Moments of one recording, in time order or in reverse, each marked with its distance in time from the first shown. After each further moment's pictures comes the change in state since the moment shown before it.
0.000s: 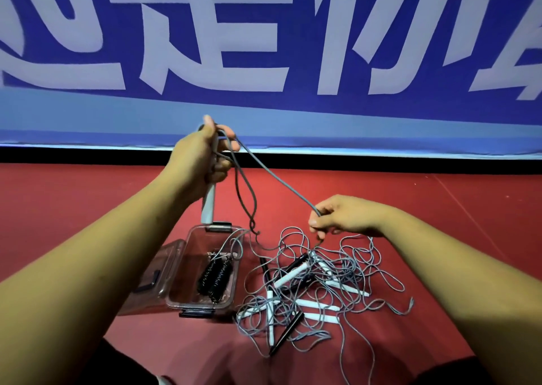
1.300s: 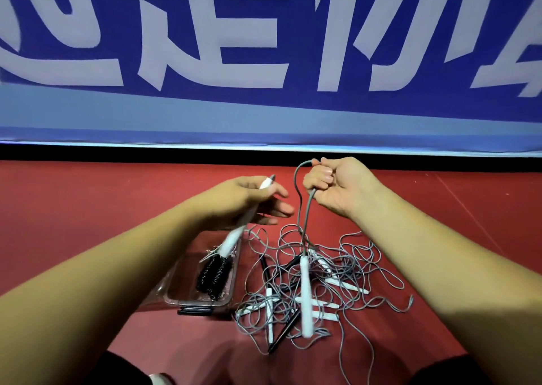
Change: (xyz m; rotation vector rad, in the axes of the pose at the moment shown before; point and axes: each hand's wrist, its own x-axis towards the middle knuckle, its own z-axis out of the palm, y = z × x) left_hand -0.022 -0.055 0.026 0.180 -0.485 -0.319; right_hand 0.003 -0.070 0.009 1.709 0.346 -0.030
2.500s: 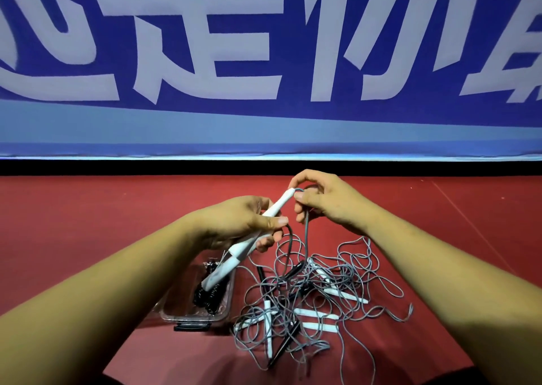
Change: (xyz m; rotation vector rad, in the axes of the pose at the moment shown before) left_hand -0.001 0.004 0.017 0.093 -0.101 -0.049; right_hand 0.003 -0.010 -0.031 -1.317 -0.358 -0.375
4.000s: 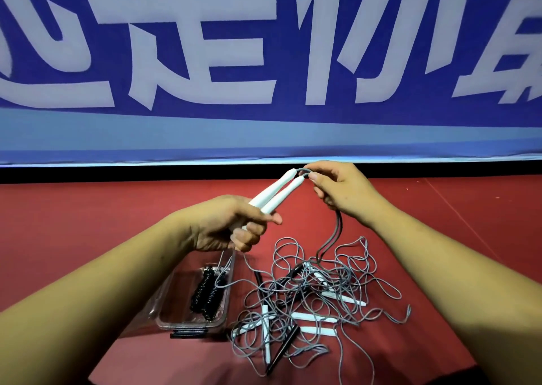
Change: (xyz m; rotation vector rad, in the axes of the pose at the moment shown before) left_hand -0.005 0.013 -0.008 -0.201 -0.054 -0.159; right_hand 0.005 0.004 -0.029 -0.117 0.240 -0.135
